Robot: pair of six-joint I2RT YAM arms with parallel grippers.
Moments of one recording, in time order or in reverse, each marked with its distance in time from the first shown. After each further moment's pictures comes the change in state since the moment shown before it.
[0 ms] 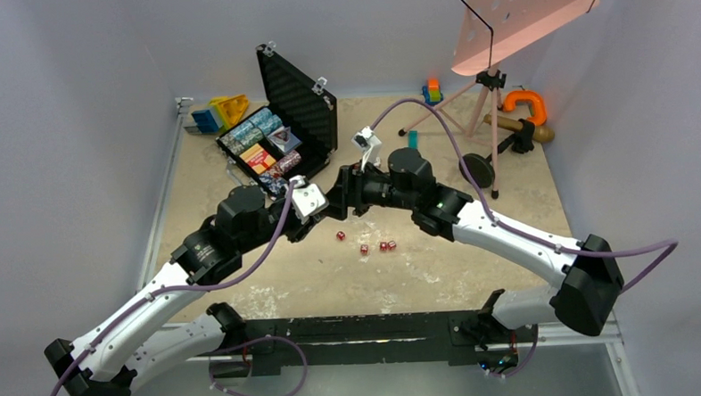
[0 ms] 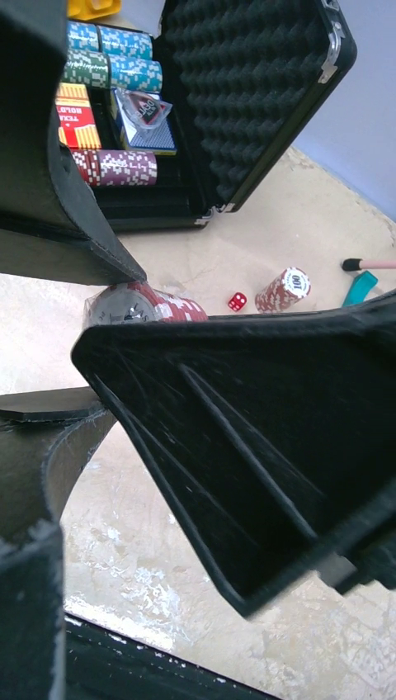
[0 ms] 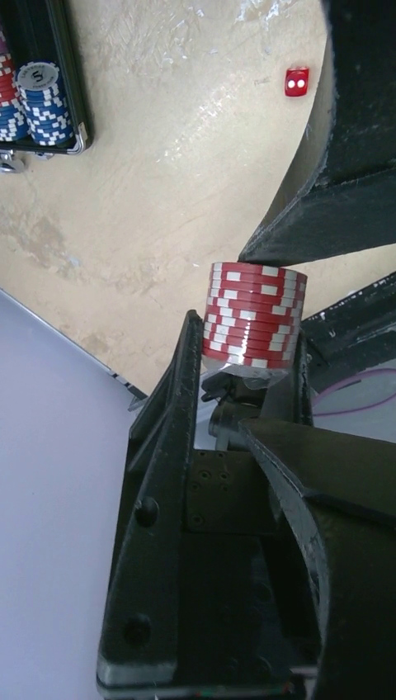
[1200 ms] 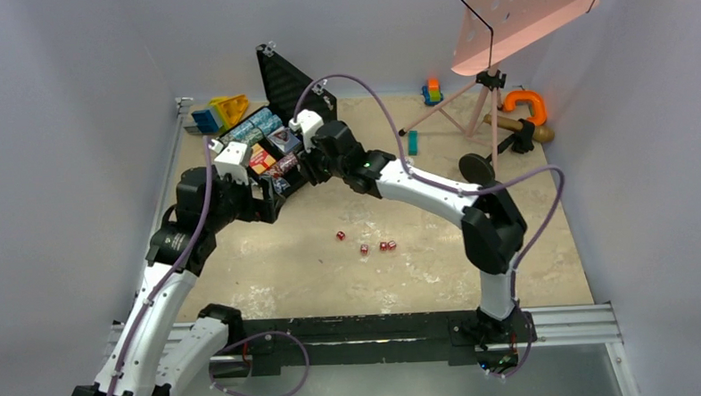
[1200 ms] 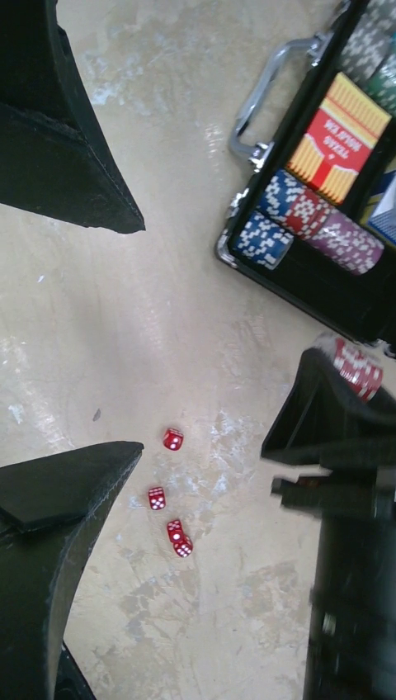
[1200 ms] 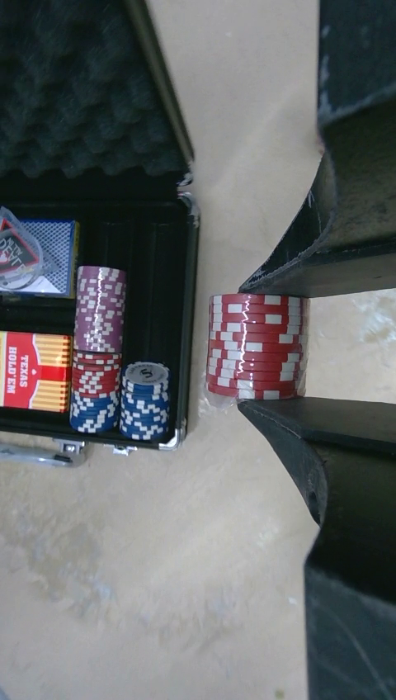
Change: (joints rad) left arm 0.524 -0.016 0.038 -0.213 0.054 -0.461; right arm 0.010 0.606 0.569 -0.242 0.430 -0.679
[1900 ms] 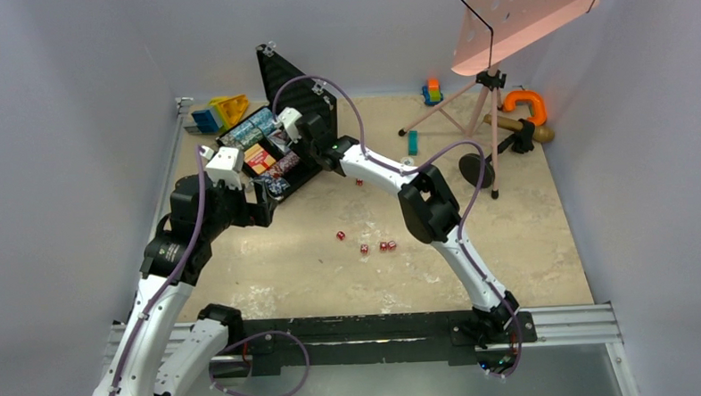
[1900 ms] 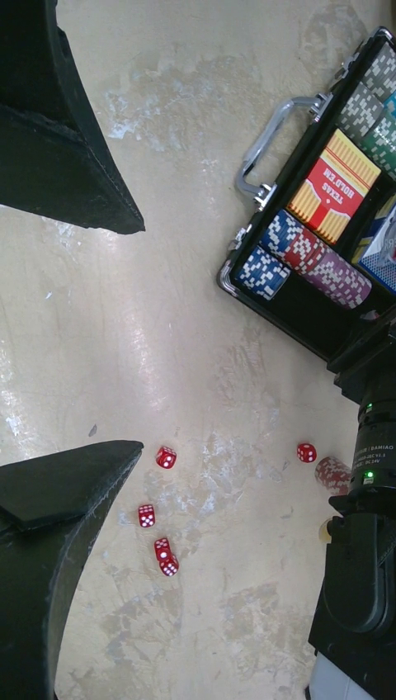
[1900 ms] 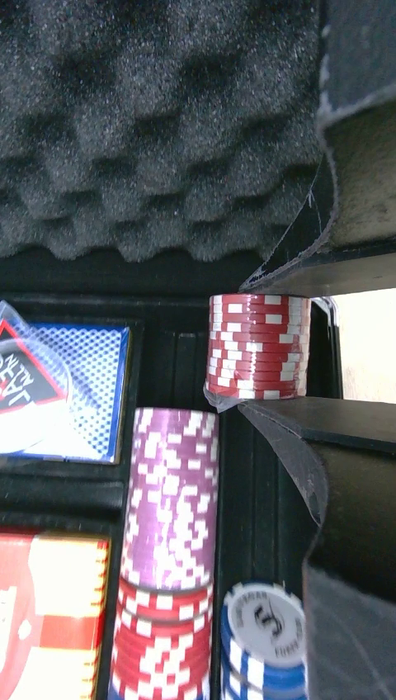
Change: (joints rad) left arm 0.002 -0.067 -0.007 -0.043 -0.080 -0.010; right arm -0.076 0.552 0.564 -0.117 0.127 -0.262
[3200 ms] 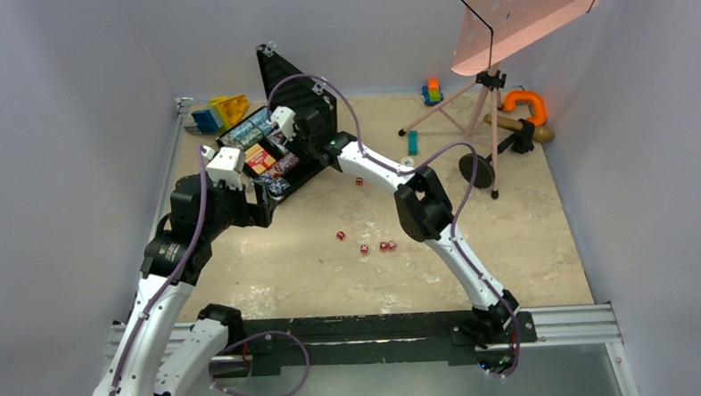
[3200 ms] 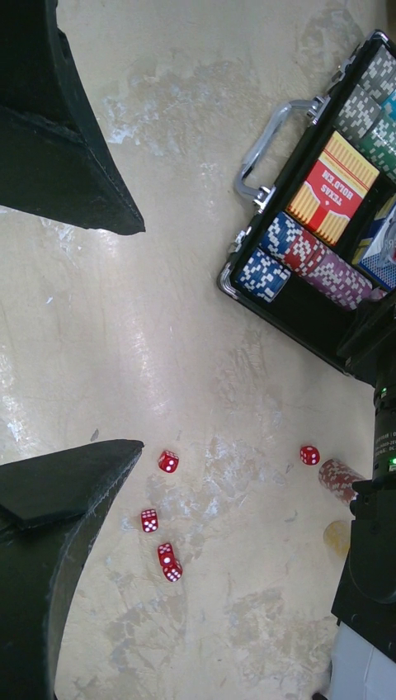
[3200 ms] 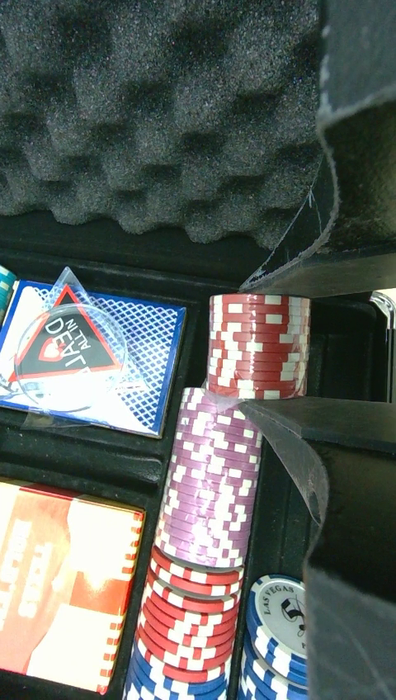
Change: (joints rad) left arm 0.000 0.002 0.000 -0.002 0.001 0.018; right arm -0.015 0.102 0.168 -0.039 -0.113 -0.094
